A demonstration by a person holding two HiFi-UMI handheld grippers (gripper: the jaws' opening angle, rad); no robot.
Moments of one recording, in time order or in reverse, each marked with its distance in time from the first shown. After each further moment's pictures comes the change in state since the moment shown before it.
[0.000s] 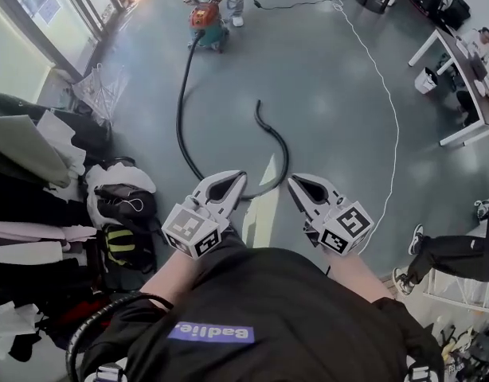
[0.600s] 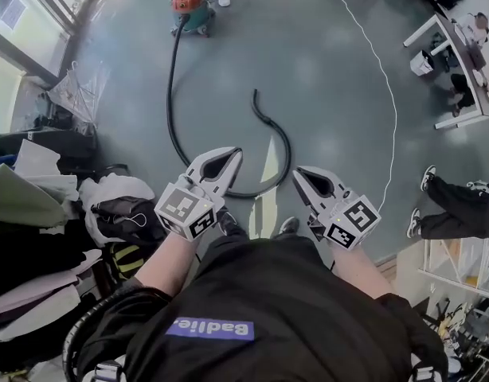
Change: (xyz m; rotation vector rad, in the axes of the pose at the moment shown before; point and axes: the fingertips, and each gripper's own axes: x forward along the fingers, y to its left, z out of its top) left arm 0.062 0.208 0.039 -0.046 0.022 -0.069; right arm 0.162 -0.076 0.019 0.068 0.073 -0.097
